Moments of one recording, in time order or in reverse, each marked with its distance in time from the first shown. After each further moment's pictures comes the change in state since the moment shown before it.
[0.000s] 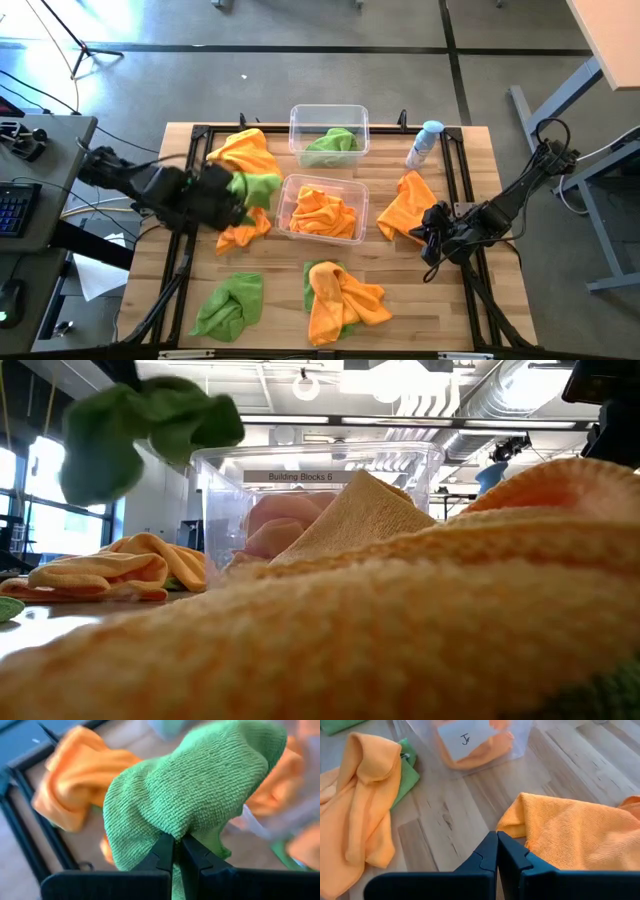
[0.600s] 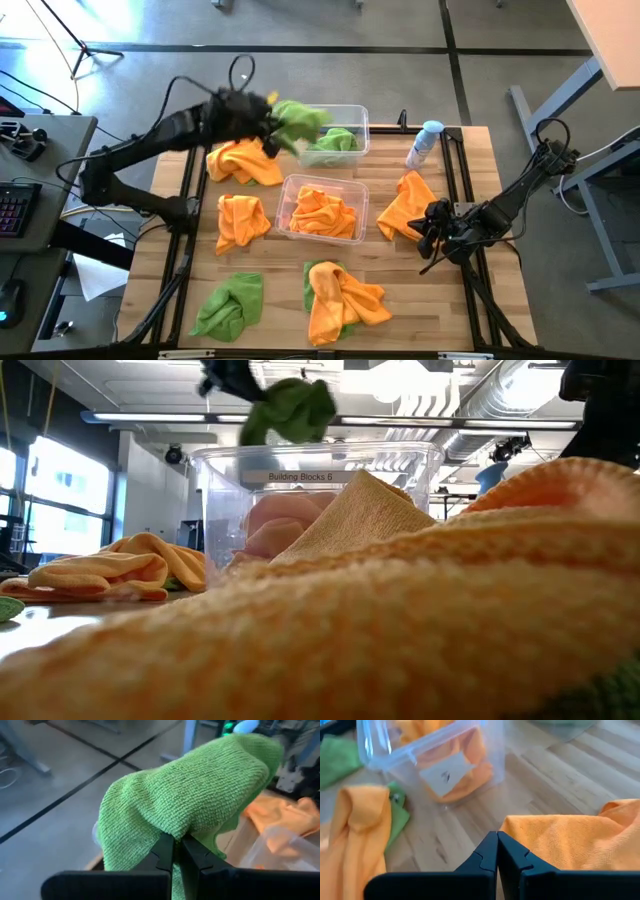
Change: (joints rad) left arm 0.772 0.054 0.007 0.907 0.359 1.149; right arm 0.000 0.000 0.000 -0.001 0.152 0.152
